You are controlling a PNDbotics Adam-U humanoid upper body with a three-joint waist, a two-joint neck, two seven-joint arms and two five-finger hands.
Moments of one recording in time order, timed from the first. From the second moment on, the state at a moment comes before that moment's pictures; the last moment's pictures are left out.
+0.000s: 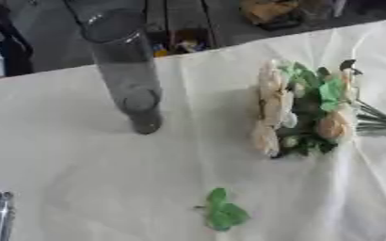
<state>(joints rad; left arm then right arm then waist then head) -0.42 0.05 -0.07 -1.98 -0.40 -0.35 0.72 -0.31 -0.85 -0.14 -1.98 0.44 -0.20 -0.67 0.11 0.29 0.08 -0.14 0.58</state>
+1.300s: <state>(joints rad) -0.41 0.06 -0.07 -1.98 -0.39 -0.35 0.71 -0.43 -1.18 -0.09 -1.53 0.53 -0.34 0.38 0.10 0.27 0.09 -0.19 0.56</state>
